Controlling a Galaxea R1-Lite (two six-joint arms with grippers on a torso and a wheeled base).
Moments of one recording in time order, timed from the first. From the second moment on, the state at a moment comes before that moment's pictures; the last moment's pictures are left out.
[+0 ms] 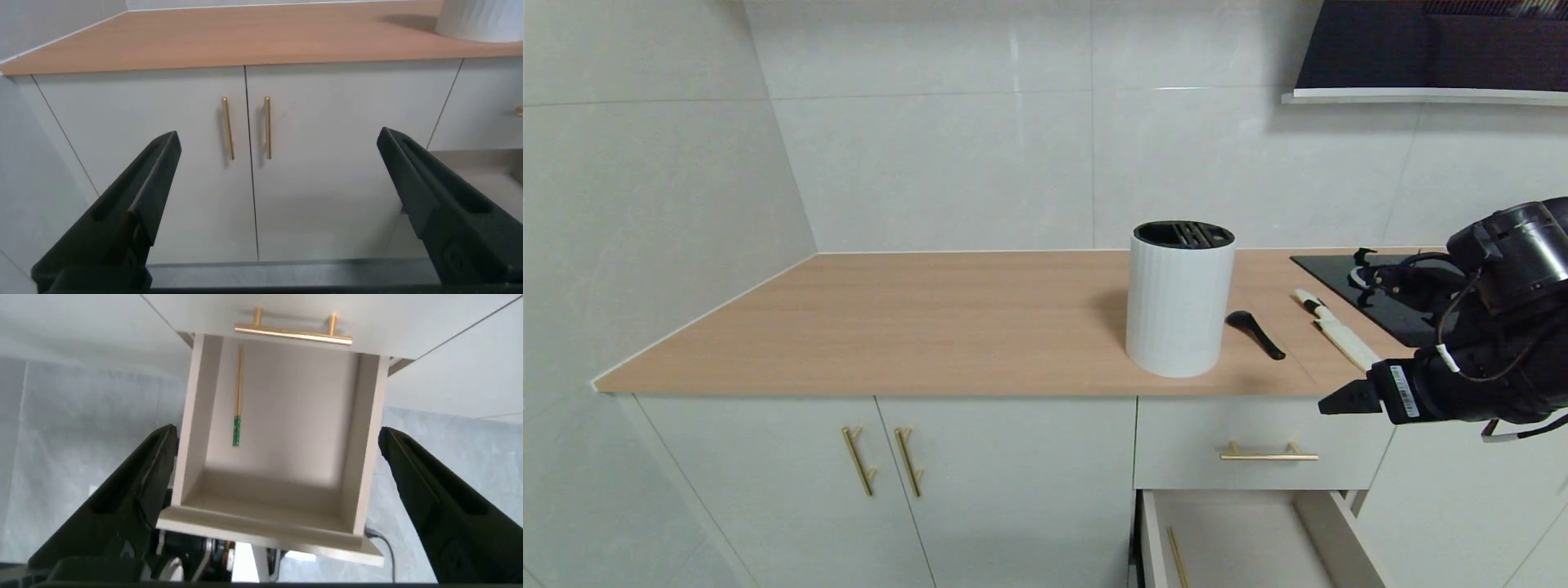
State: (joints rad) left arm 0.00 0.00 0.00 0.00 -0.04 0.01; right arm 0.26 1.56 -1.09 0.41 -0.04 0.15
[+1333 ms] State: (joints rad) left arm 0.00 0.00 0.00 0.00 -0.04 0.01; right arm 0.09 2.08 -1.43 -0.05 0.08 -0.08
